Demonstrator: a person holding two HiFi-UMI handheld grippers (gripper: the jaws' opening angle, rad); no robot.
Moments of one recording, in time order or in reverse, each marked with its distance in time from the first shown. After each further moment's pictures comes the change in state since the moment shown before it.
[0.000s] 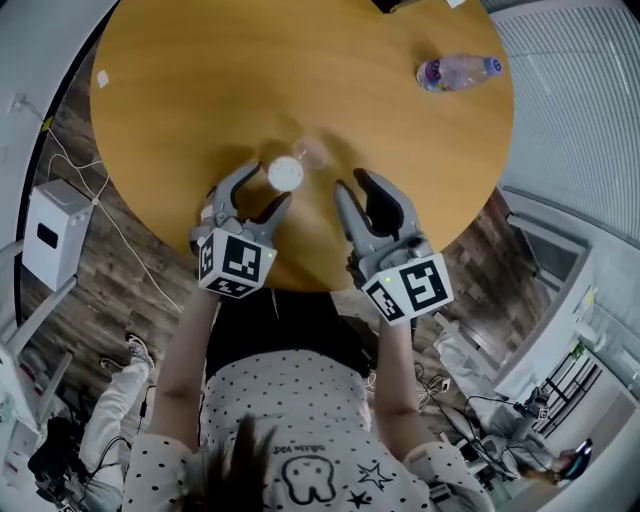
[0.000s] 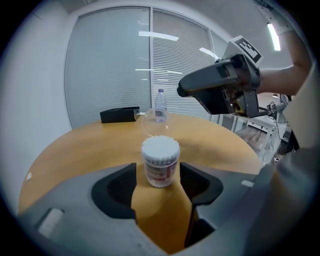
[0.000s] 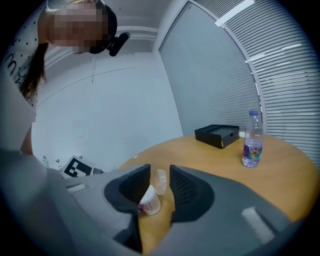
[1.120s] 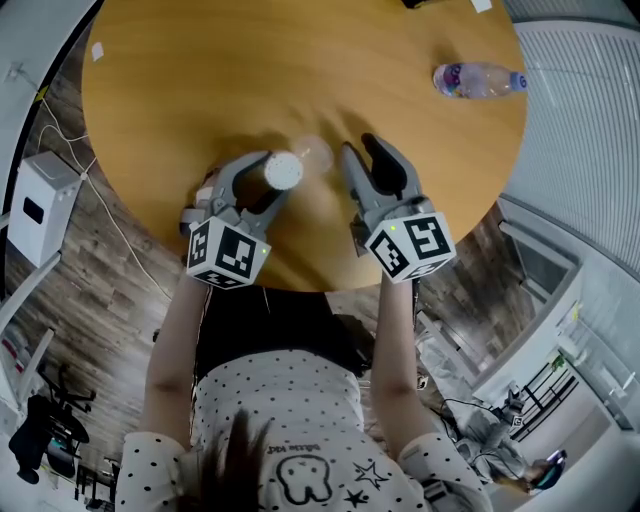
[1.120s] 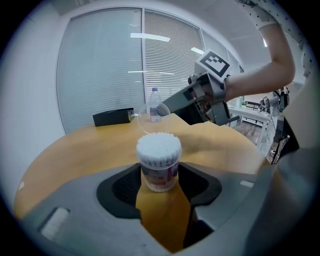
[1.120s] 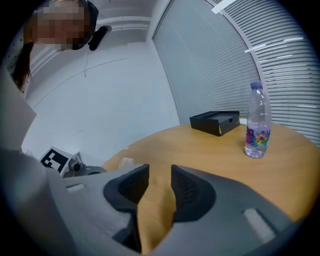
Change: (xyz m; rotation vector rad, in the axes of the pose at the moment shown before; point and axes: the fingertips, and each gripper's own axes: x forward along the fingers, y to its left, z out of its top) left arm 0.016 -0.004 -0.002 0.079 -0.031 -0.044; right arm 0.050 -0.055 -0.036 0.039 0.090 0.003
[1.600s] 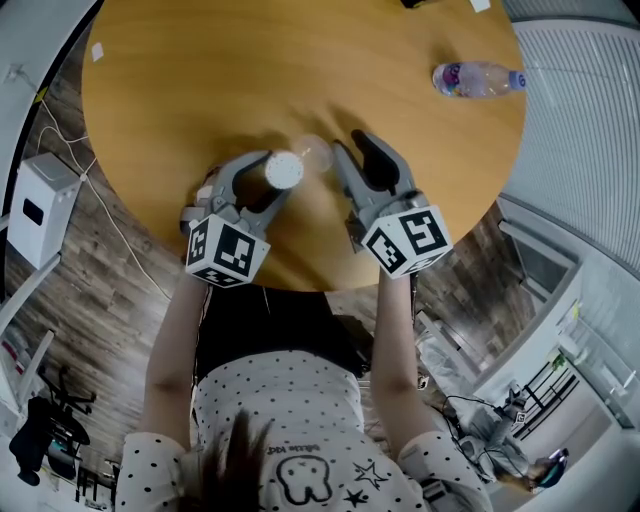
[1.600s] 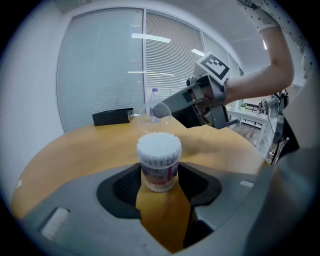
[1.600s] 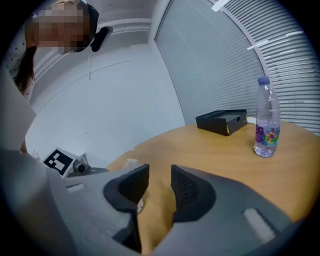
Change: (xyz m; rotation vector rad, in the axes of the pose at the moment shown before) left arm 0.001 0.001 -0.003 -0.013 -0.008 -0.015; right arm 0.012 0.012 -0.002 0.001 -0.012 0.067
